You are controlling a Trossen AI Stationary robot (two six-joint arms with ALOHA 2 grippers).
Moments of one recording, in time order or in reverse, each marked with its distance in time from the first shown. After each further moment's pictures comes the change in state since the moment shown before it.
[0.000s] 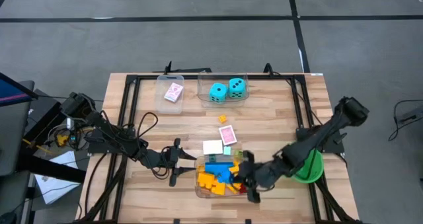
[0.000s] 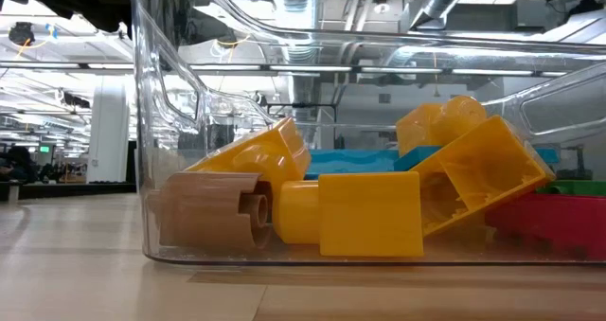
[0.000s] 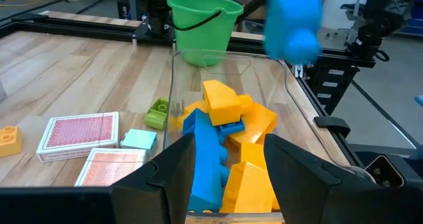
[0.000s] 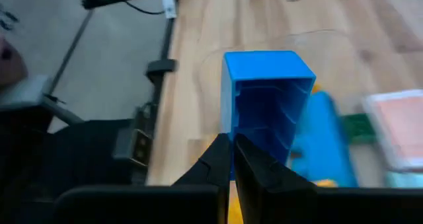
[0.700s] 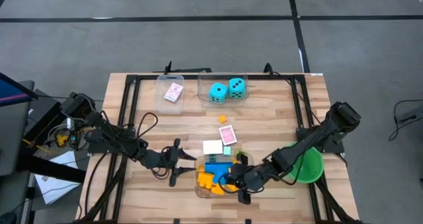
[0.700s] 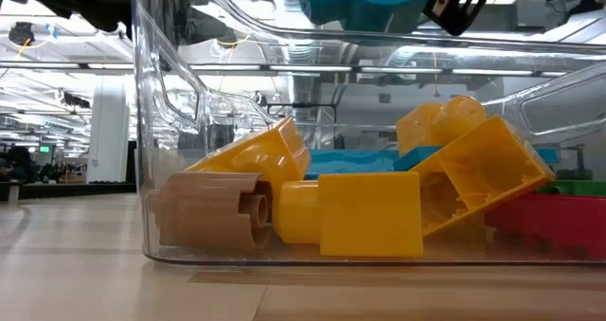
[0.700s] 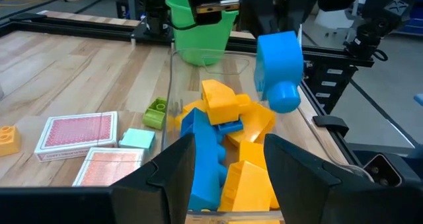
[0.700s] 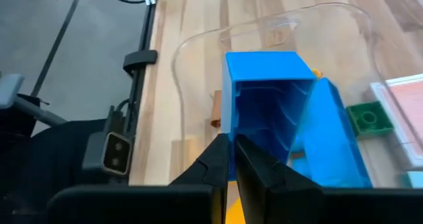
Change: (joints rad) left arm -0.005 0.000 0.000 0.000 0.000 -0.001; right arm -0.031 0.118 0.000 0.077 -0.012 0.027
